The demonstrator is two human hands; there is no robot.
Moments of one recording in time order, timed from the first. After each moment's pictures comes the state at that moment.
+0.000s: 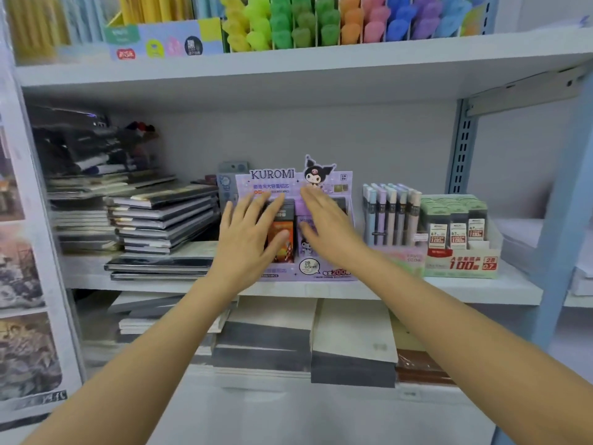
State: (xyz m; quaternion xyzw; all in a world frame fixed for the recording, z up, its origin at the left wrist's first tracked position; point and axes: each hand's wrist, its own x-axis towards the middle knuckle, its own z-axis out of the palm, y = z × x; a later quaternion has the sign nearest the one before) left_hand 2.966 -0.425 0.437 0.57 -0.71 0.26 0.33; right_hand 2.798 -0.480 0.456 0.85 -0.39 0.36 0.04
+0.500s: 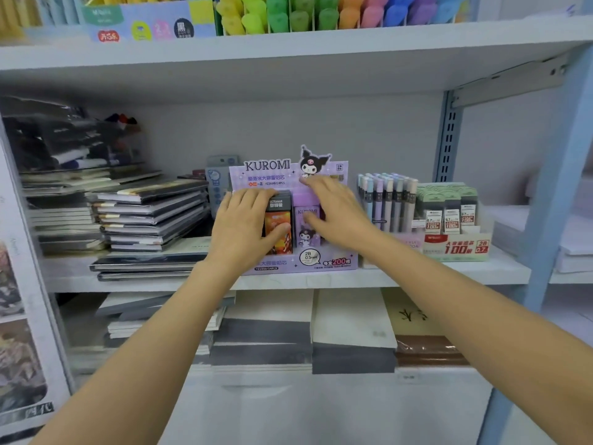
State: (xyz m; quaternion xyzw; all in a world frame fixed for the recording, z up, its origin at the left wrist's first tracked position) left_hand 2.975 -0.440 0.446 0.56 -0.72 0.27 0.31; right_hand 2.787 -0.483 0.464 0.84 -0.40 0.36 0.09
